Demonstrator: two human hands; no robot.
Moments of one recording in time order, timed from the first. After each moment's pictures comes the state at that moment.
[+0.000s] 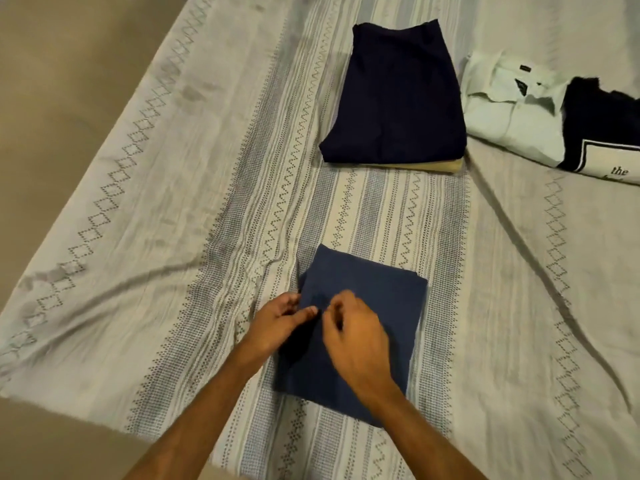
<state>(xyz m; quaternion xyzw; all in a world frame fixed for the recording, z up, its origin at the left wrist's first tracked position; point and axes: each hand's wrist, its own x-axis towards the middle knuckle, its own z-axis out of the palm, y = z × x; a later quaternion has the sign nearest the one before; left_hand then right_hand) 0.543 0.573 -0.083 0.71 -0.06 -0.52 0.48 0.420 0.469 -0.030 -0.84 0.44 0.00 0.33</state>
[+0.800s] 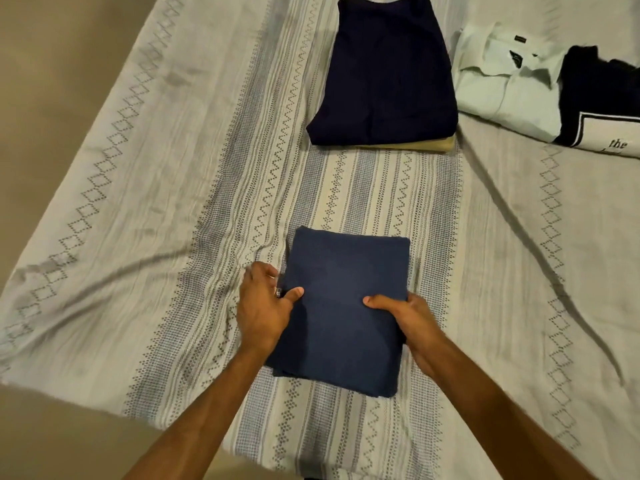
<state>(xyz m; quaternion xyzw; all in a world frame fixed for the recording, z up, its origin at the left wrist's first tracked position) 0.529 0.564 -0.095 0.91 -0.13 -0.23 0.33 0.352 0.394 -0.027 -0.44 0.57 0.02 0.69</state>
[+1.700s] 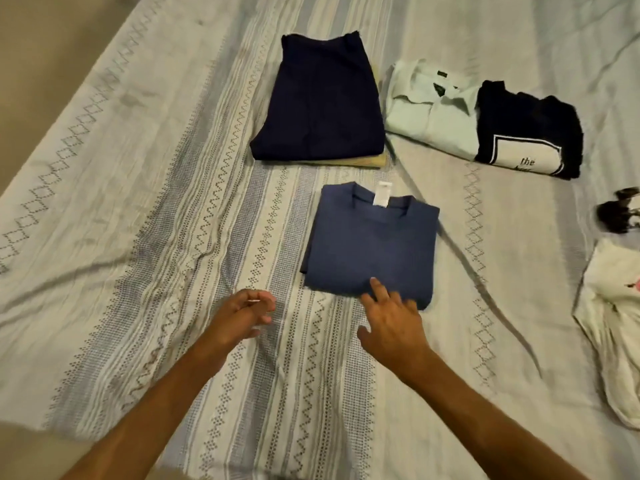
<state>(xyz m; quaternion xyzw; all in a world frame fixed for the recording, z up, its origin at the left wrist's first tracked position) 0.476 0.528 -0.064 0.71 -0.02 -0.50 0.49 0.270 0.342 -0.020 -0.92 0.32 0.21 0.08</state>
